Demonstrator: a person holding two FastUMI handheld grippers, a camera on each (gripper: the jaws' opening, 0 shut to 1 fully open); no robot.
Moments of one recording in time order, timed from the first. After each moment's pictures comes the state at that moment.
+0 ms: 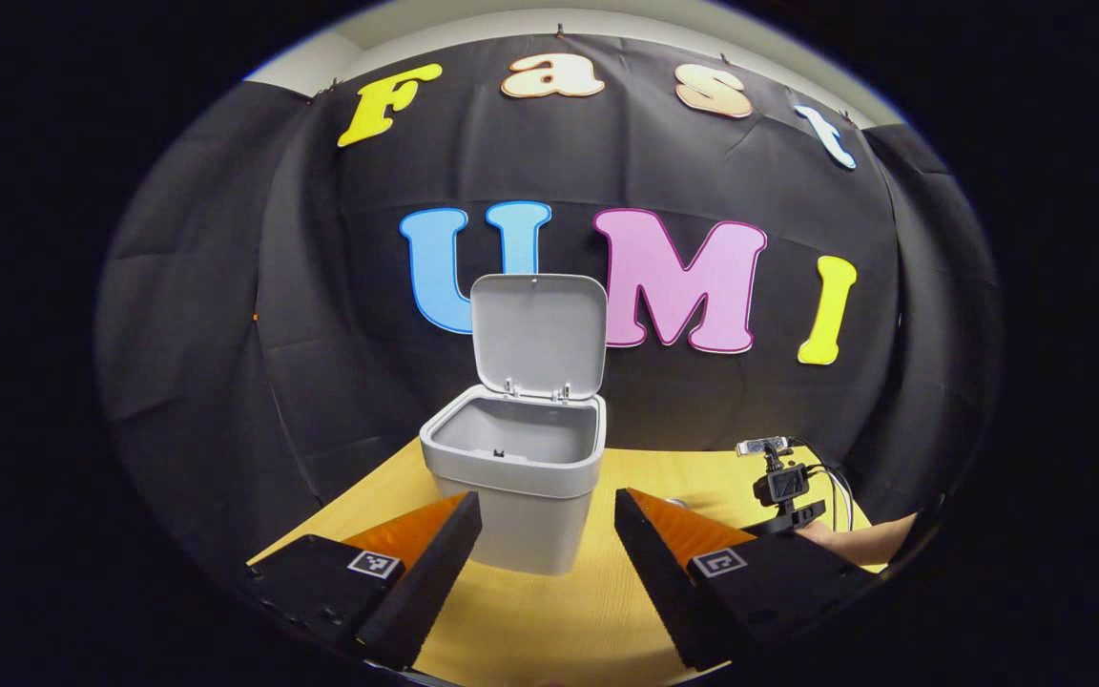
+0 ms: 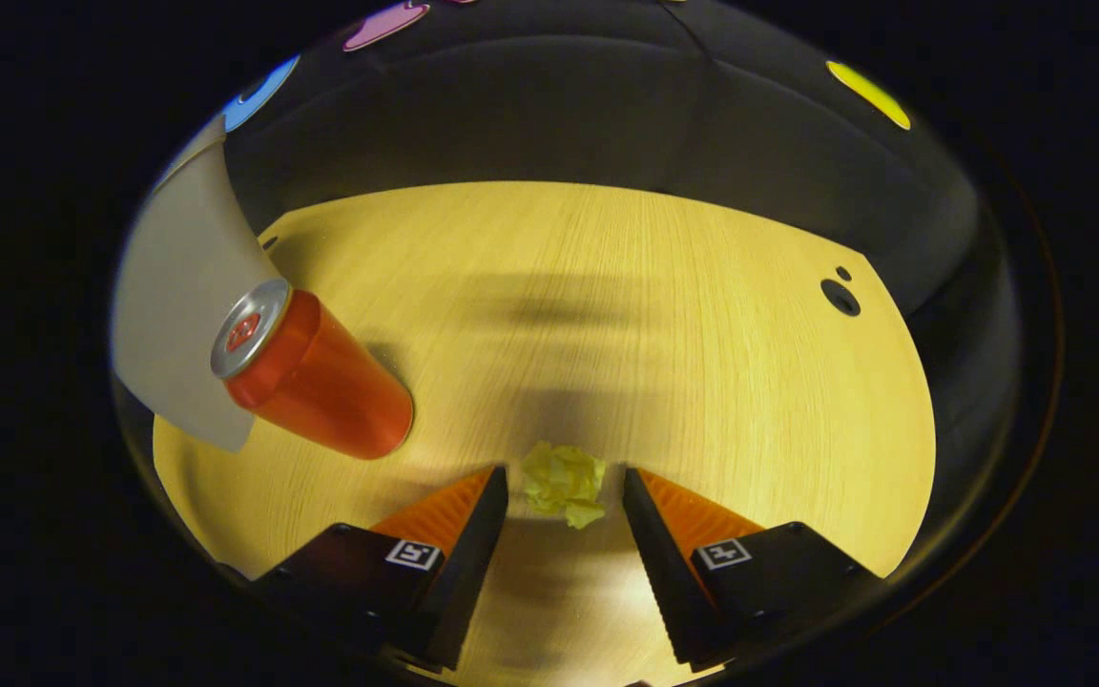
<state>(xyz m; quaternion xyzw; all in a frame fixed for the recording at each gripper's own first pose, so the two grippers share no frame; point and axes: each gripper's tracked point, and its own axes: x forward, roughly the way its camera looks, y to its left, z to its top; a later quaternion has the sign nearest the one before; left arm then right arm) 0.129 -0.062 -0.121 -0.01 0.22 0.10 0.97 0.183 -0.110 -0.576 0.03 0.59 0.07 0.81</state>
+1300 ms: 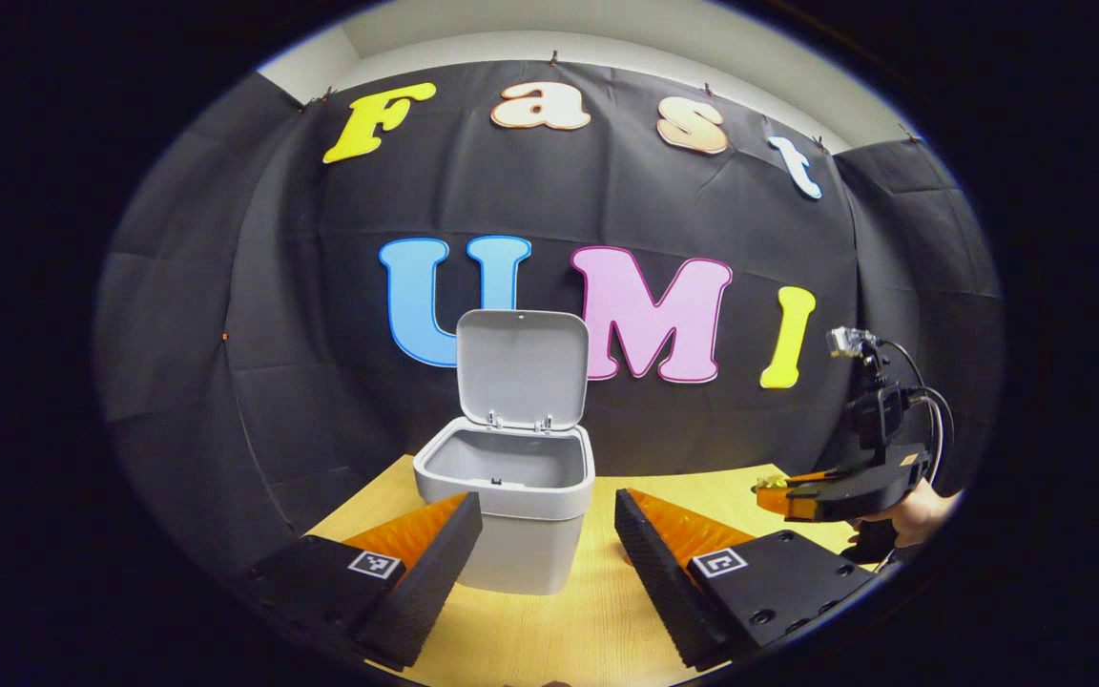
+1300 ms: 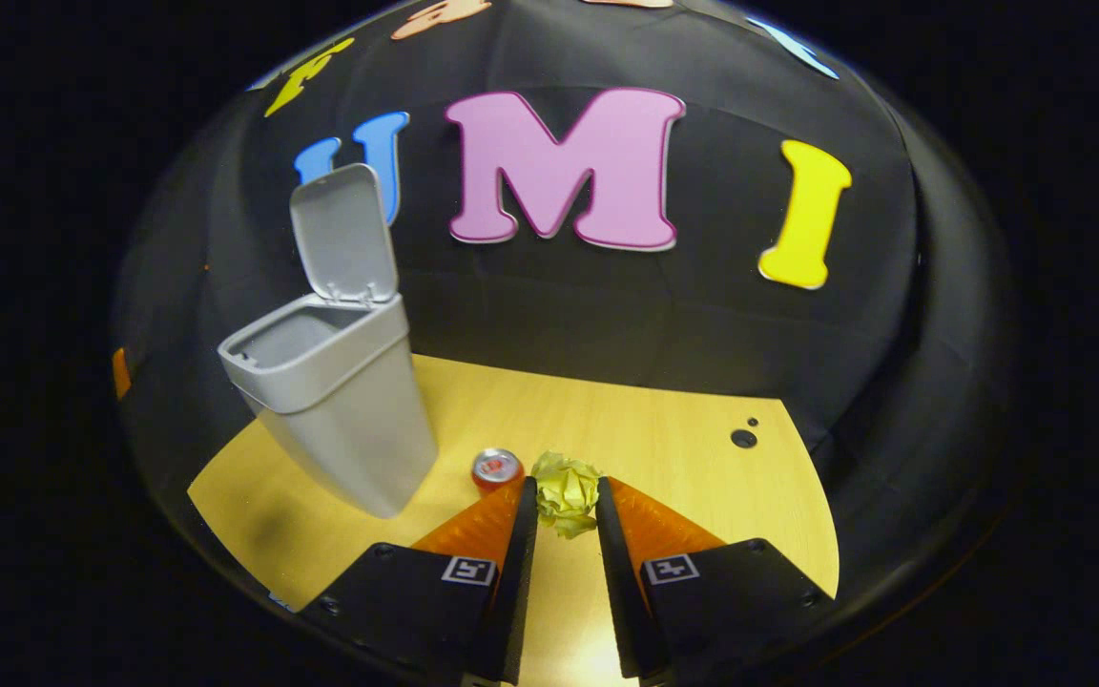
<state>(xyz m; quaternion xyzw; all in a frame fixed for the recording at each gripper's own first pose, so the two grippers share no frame) 0.117 -0.030 -0.103 -0.02 0.17 0.04 0.98 0.180 -0.066 -0.286 0.02 0.37 0.08 0.93</state>
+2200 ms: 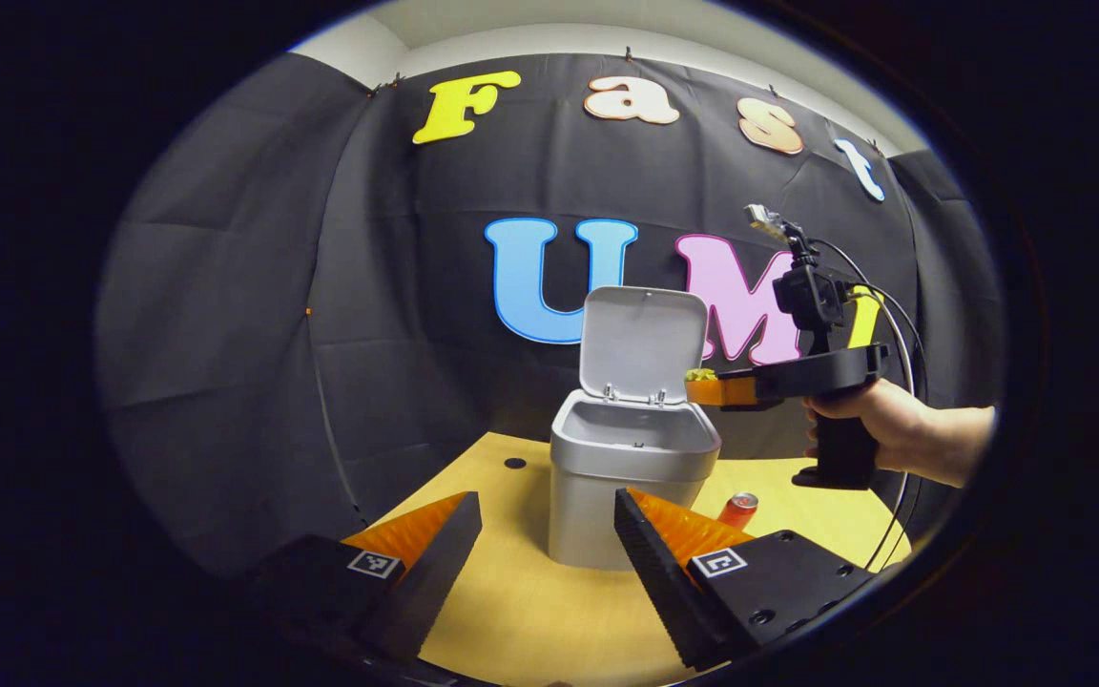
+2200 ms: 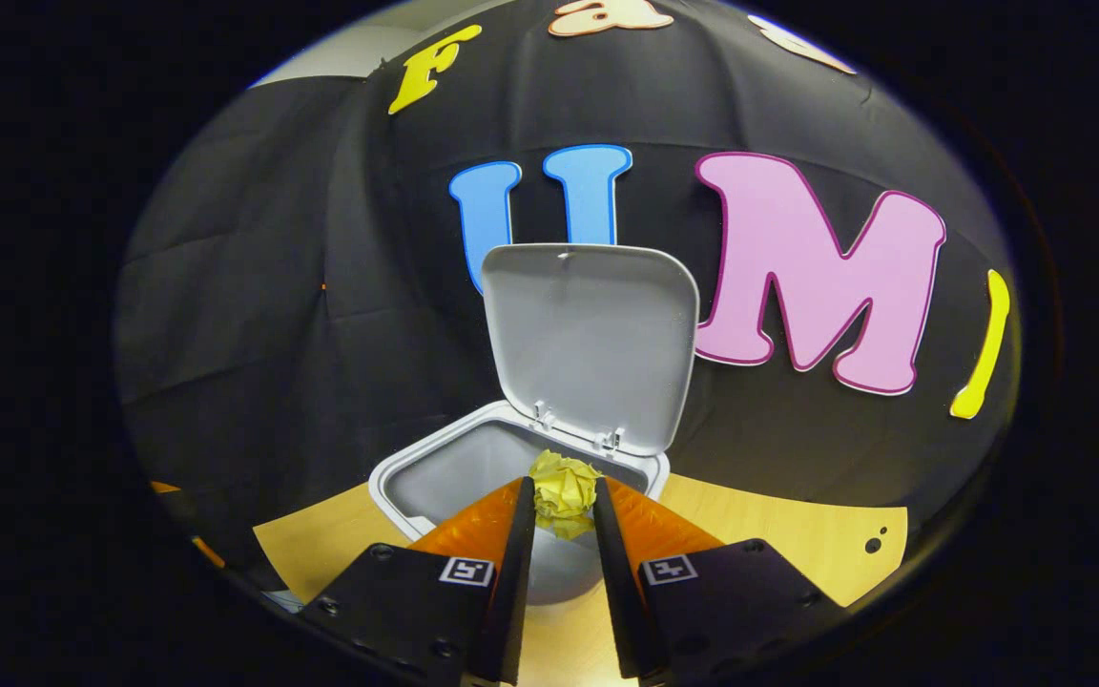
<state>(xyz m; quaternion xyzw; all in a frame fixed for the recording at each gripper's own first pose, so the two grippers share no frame) 0.056 0.090 -0.119 -0.02 0.19 0.13 0.97 0.285 0.180 -0.223 0.04 0.29 0.25 0.92</state>
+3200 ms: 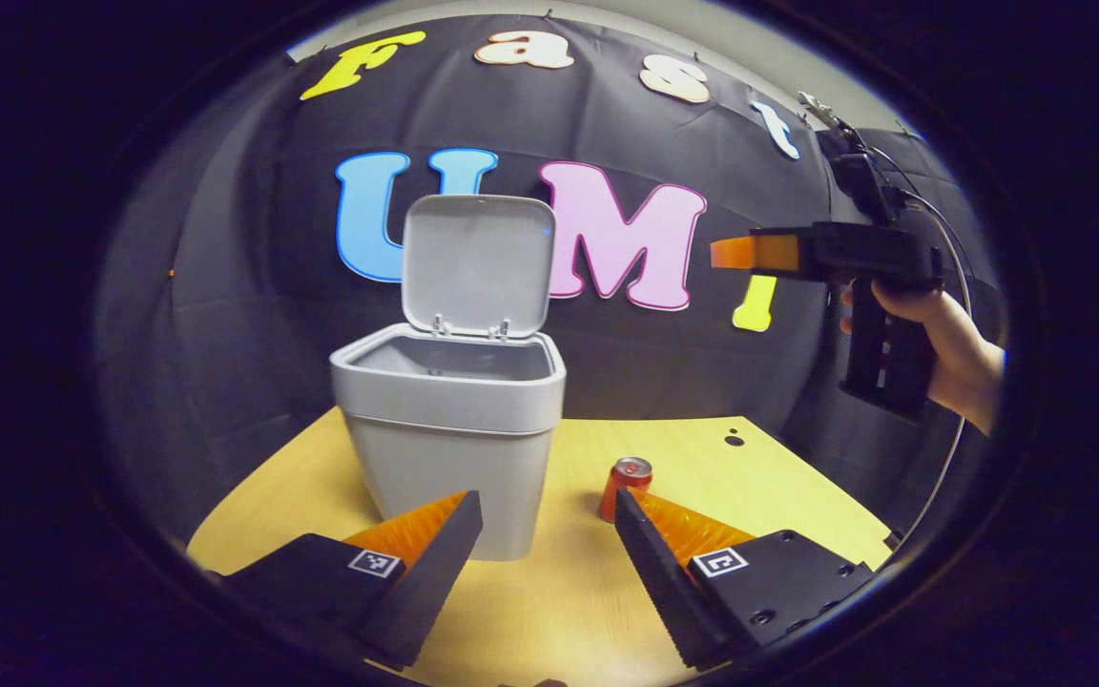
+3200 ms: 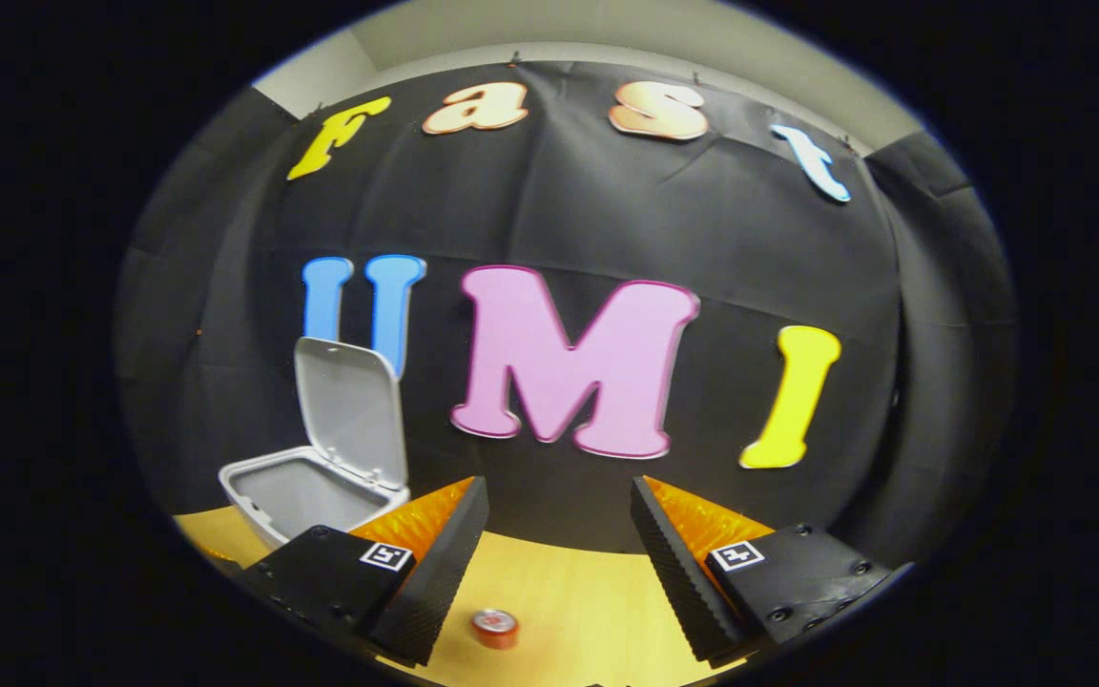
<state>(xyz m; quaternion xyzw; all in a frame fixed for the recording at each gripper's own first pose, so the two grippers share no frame) 0.144 -0.089 -0.250 -0.04 0.24 -0.06 0.97 0.274 -0.104 -0.156 -0.02 0.13 0.00 0.99</state>
